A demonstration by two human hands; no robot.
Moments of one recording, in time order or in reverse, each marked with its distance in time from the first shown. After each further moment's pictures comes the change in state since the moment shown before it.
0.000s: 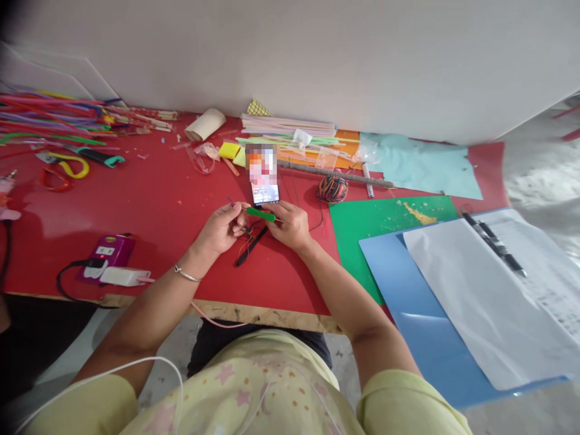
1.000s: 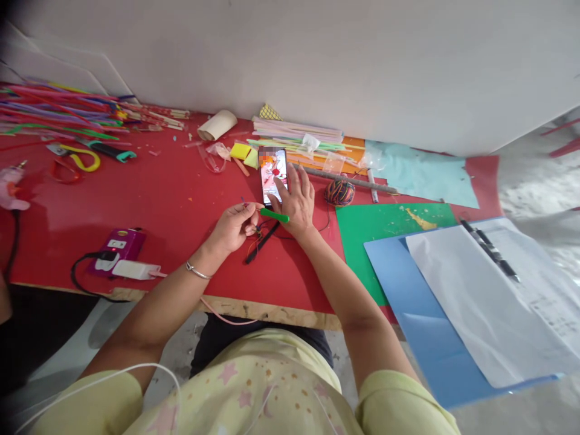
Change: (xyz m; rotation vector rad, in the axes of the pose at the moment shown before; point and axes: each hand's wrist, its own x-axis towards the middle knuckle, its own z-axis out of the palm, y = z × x) left_hand -0.008 0.003 0.007 -0.002 -0.047 0.057; right_hand 0.042 -0.006 0.011 -0.498 0.096 -0.018
